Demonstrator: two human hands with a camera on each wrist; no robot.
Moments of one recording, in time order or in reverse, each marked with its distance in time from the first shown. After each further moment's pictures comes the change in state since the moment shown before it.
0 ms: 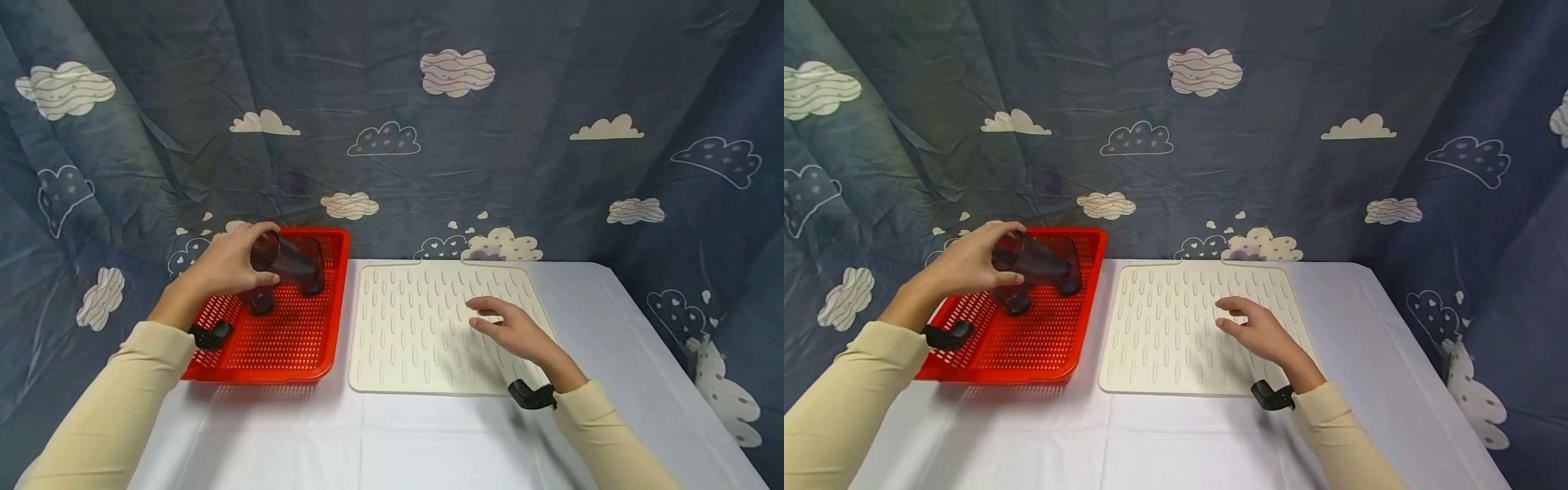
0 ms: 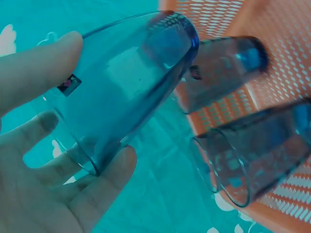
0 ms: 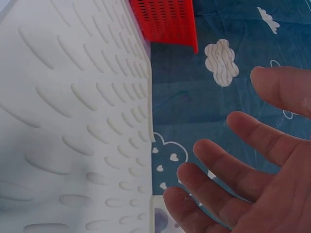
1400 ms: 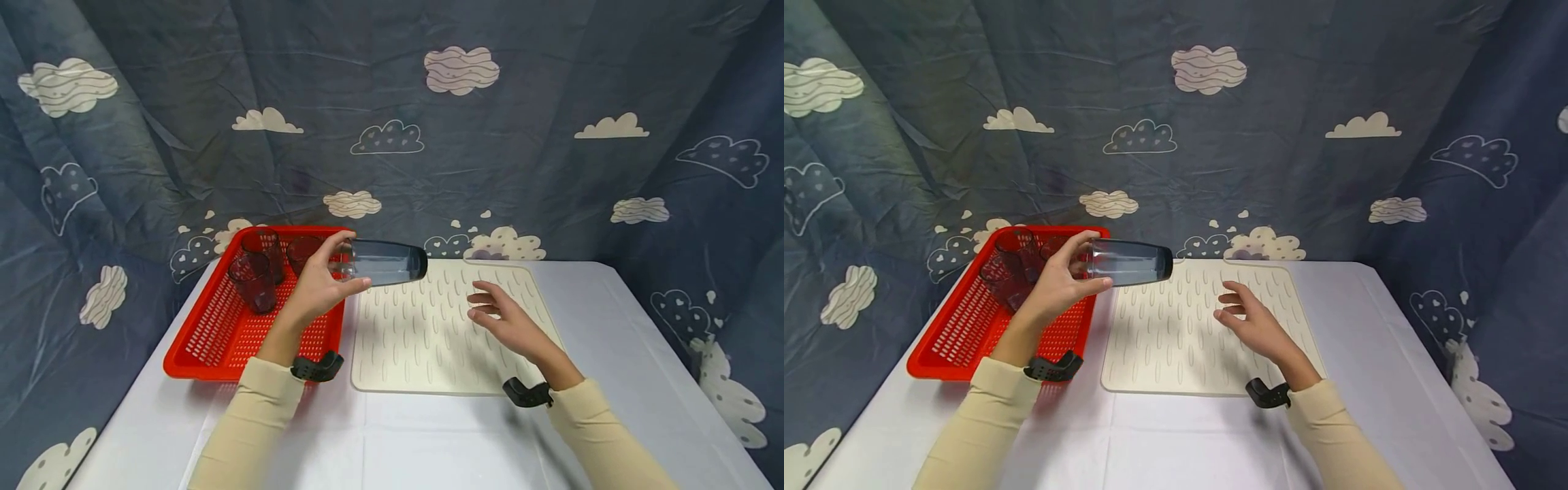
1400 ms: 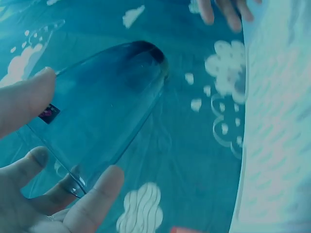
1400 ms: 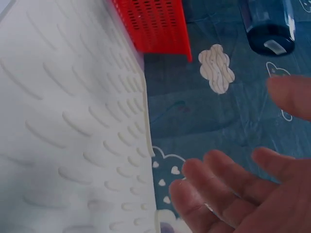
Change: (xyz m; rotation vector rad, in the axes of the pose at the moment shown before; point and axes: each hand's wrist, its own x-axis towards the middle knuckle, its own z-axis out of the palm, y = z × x) left_hand 0.018 0.096 0.085 -0.851 0.135 -0.054; right_hand 0.006 -0.004 0.003 0.178 -0.009 0.025
